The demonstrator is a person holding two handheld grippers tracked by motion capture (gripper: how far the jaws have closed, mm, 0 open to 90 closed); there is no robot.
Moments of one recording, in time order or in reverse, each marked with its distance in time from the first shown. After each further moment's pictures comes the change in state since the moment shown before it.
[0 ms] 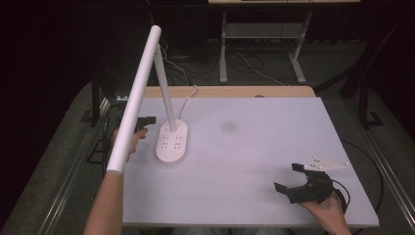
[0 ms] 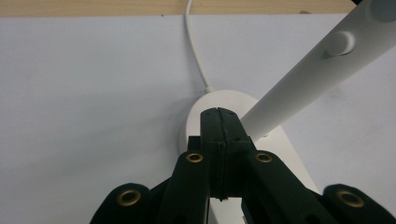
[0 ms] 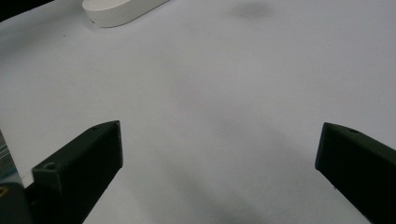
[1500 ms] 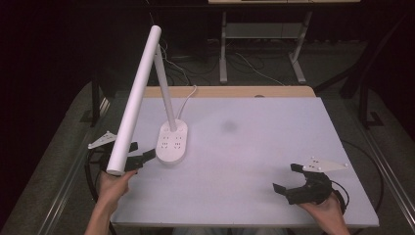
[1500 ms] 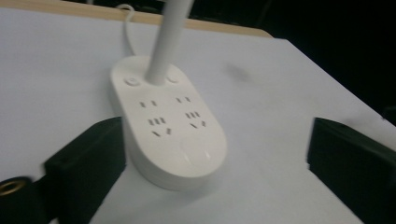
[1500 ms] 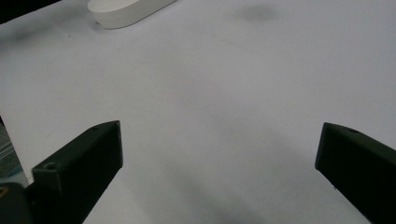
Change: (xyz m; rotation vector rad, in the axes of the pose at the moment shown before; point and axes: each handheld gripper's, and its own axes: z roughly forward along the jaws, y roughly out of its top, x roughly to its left) left arm -0.048 -0.101 -0.071 -0.196 -0.180 0.029; right arm 0.005 0.001 0.000 -0.002 0.006 -0.011
